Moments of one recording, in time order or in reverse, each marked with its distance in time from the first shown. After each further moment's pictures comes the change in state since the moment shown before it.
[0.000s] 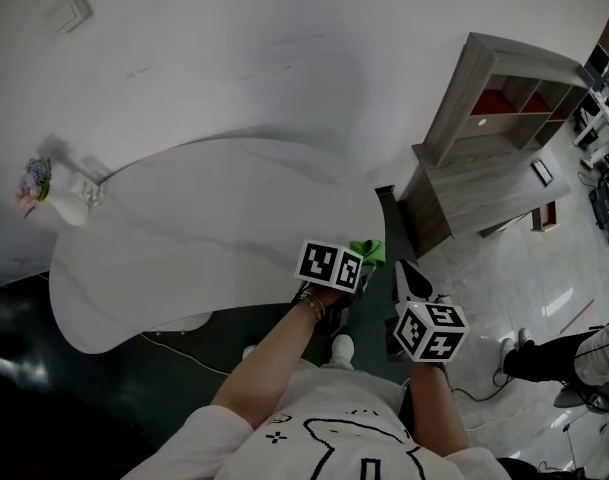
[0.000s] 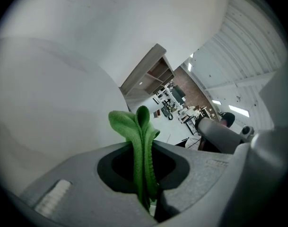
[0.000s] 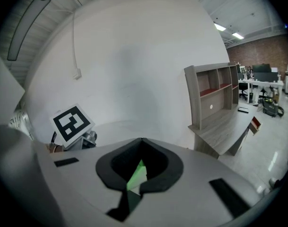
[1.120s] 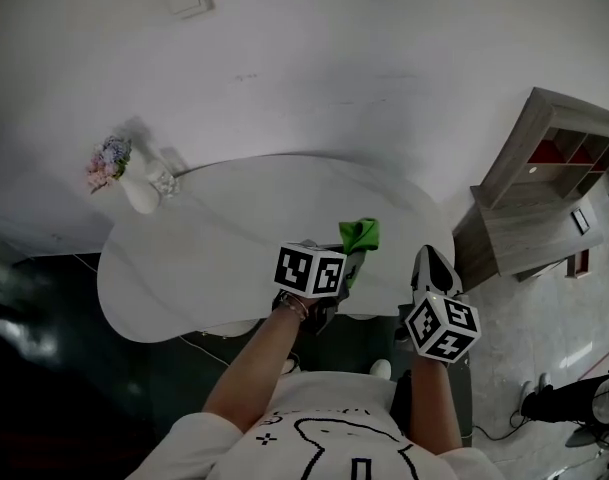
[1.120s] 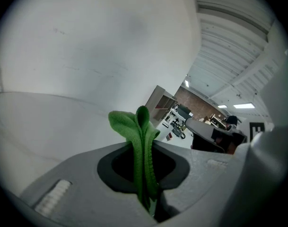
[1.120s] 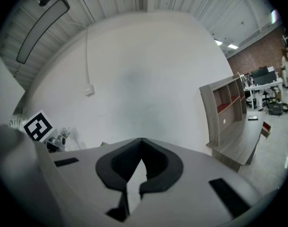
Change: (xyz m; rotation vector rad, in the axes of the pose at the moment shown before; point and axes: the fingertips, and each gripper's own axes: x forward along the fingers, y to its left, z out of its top) left arm -0.237 0.072 0.043 0.150 -0.345 0.141; right arm 0.023 0.156 0.068 0.008 -0.253 0.031
